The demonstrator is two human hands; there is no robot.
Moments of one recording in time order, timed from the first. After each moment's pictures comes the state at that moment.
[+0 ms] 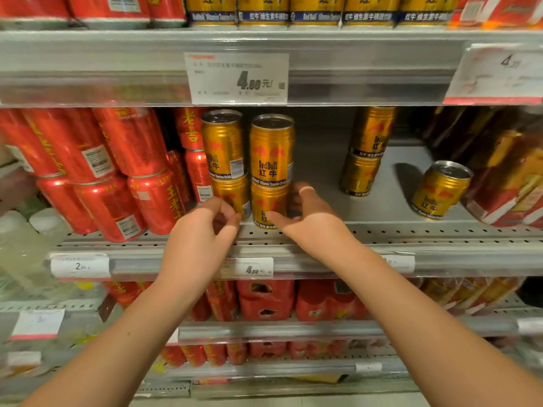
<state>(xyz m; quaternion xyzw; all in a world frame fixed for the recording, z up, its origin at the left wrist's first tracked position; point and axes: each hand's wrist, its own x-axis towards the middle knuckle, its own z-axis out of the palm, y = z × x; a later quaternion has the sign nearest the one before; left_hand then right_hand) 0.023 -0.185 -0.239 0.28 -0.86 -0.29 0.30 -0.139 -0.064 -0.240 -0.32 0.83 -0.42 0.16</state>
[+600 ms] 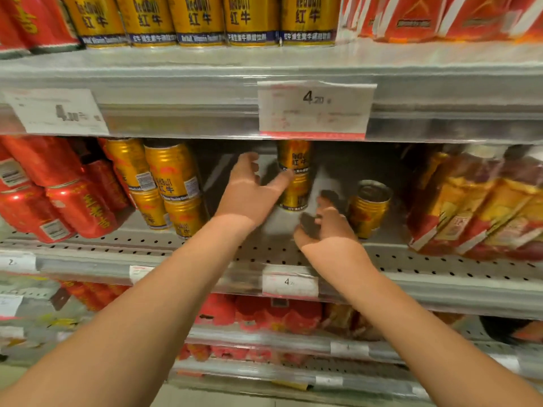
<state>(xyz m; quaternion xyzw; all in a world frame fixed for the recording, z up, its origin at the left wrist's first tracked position) -0.169 -0.067 -0.193 0.31 -0.80 -0.43 0.28 -0.241 0.074 -0.239 -0.28 0.86 -0.41 0.14</state>
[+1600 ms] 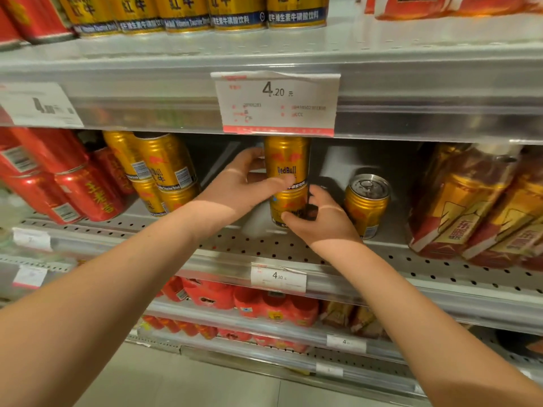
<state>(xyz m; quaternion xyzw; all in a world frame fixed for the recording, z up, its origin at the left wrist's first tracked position) -0.154 -0.062 -0.175 0.25 -0.84 -0.45 0.18 -0.270 0.069 -0.237 -0.34 0.80 -0.45 0.19</state>
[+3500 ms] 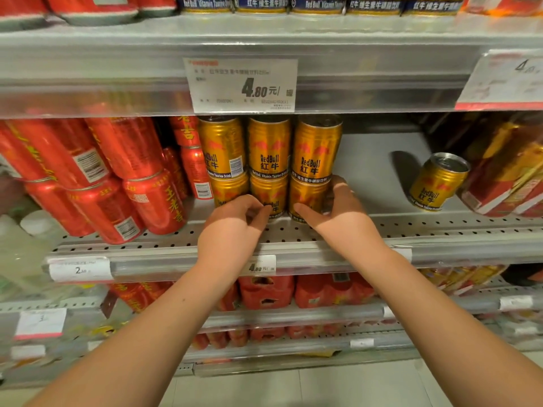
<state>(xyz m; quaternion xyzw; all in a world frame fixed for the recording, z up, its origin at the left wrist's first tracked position) -0.024 -0.181 -0.252 0.26 -0.87 -0.32 0.26 -0.158 -0.031 -0.242 -0.25 0.87 -0.42 0.09</state>
